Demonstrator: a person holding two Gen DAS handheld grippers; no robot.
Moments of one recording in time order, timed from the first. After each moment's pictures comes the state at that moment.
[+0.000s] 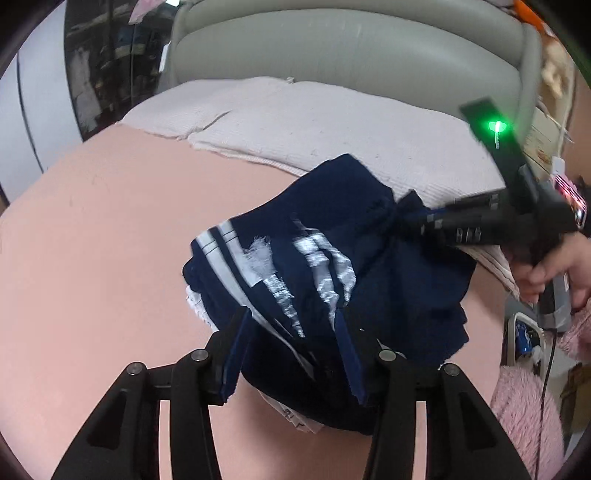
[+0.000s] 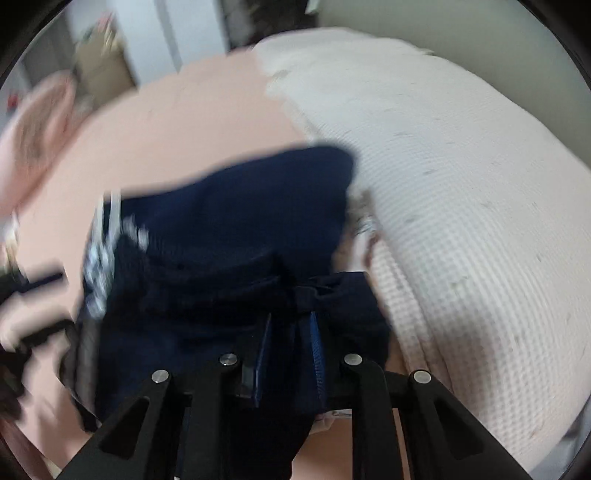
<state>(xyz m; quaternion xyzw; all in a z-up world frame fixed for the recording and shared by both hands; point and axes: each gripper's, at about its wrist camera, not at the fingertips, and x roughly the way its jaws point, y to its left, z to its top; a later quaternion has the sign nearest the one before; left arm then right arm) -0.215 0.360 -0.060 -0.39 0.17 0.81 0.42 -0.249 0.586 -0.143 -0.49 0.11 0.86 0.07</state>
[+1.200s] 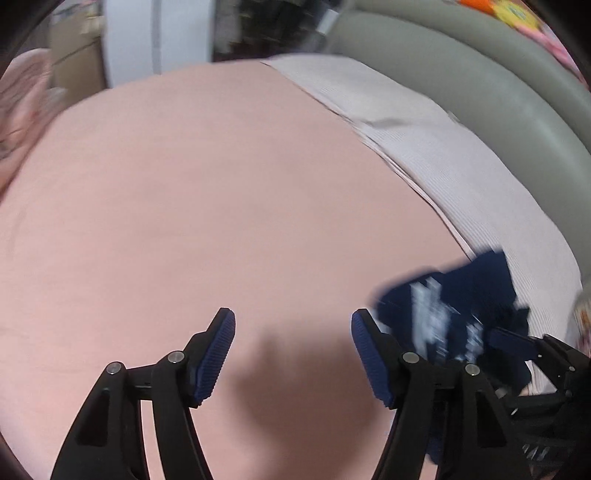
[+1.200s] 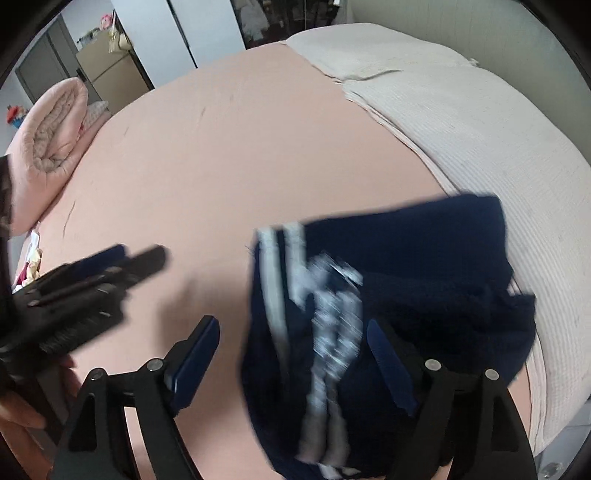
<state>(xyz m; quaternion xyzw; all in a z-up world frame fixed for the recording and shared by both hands) -0.340 0.273 -0.044 -0.49 0.02 0.85 0.19 -0.309 0.454 -0.086 -0.53 0.13 0.84 0.06</state>
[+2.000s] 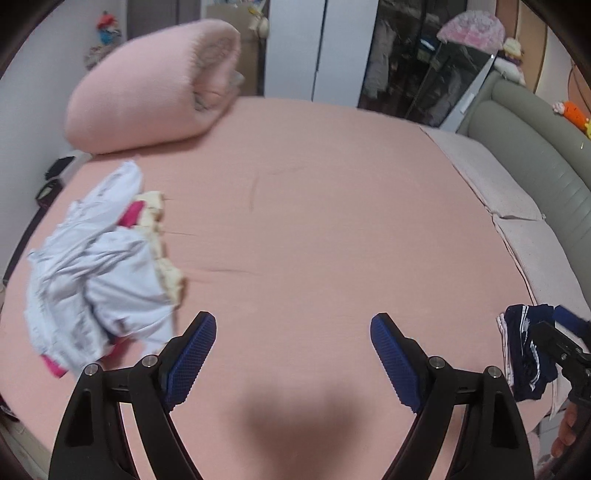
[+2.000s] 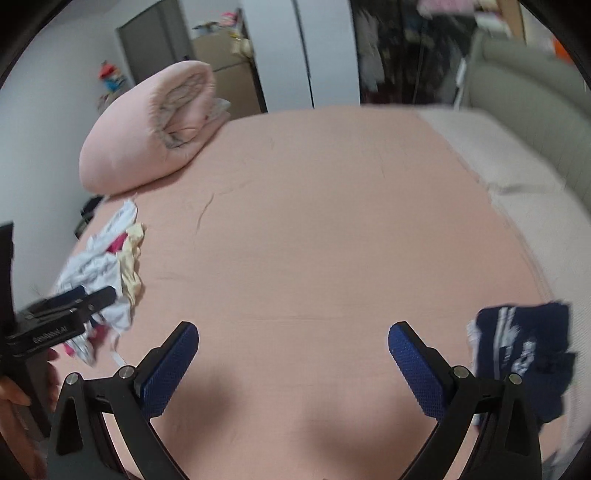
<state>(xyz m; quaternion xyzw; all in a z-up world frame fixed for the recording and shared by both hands) -0.243 -0.066 0.051 -0.45 -0.05 0.89 0.00 -0.248 0.198 0.039 -0.43 0.03 0.90 -0.07</state>
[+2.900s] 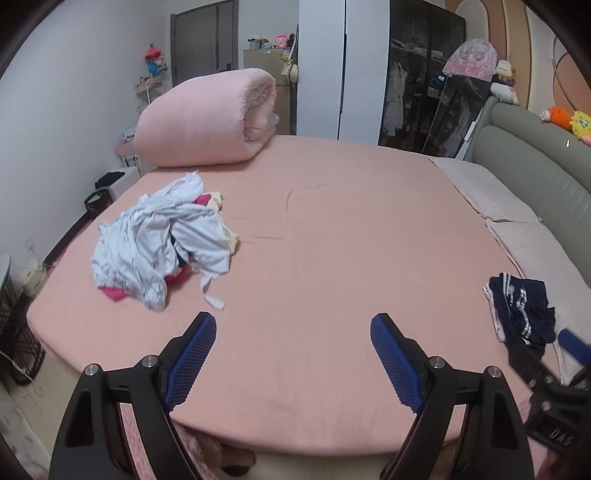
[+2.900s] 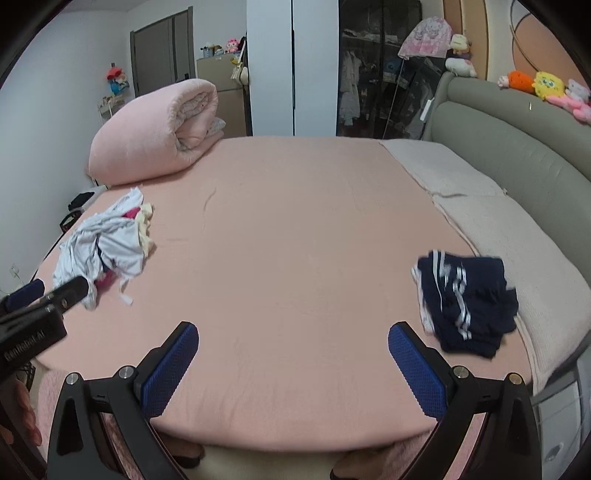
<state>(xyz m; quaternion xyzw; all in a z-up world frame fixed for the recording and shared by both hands) -0.050 -0.039 0.066 -0.37 -0.04 0.93 -0.06 -0.043 0.187 0.059 -0.38 0.00 0.92 -0.01</state>
